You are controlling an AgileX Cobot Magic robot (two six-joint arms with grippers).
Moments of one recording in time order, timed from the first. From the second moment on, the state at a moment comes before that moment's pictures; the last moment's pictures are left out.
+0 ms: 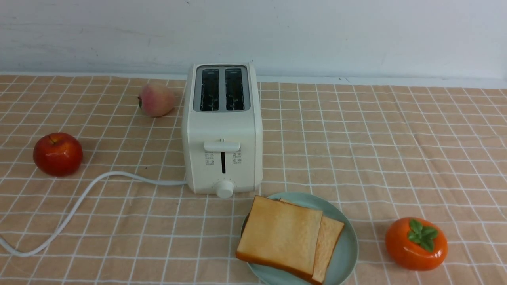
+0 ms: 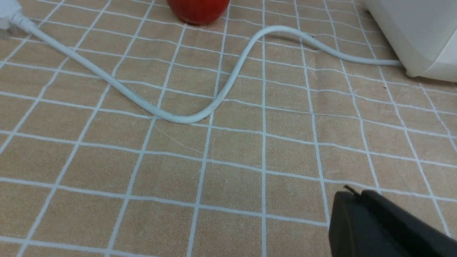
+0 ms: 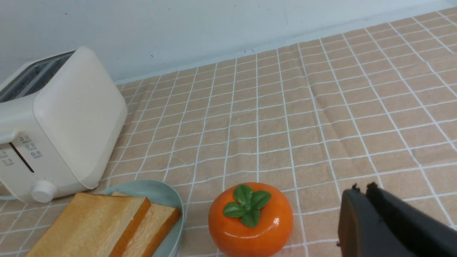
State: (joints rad) right arm 0.45 -0.01 -0.26 -0.54 0.64 0.78; left arm -0.06 -0.01 0.03 0.06 0.43 -0.32
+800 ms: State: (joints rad) right arm 0.42 -0.01 -0.26 -0.62 0.65 0.77; left arm -0.06 -0.01 0.03 0.07 0.42 -0.32
